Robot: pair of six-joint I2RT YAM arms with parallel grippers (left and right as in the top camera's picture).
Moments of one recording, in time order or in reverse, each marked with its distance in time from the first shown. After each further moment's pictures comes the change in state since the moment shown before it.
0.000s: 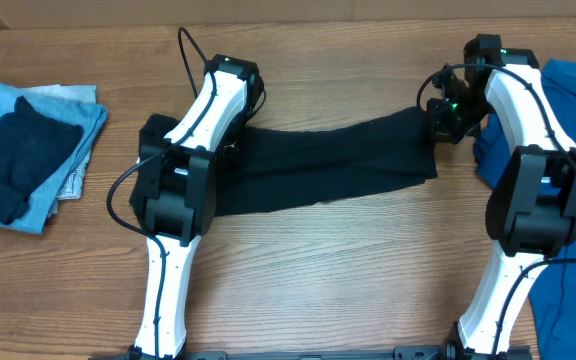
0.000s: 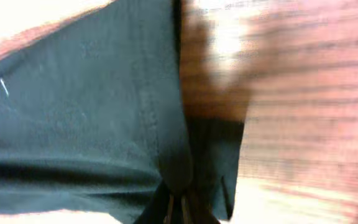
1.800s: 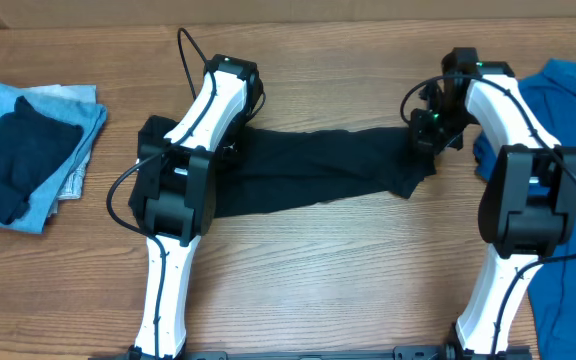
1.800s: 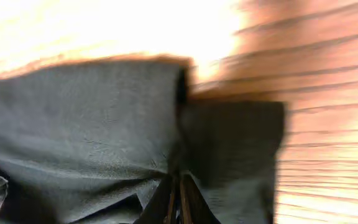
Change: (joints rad) left arm 0.000 0.000 0.000 -0.032 -0.007 -0.008; right arm 0.051 -0.012 -0.108 0.103 0.005 0.156
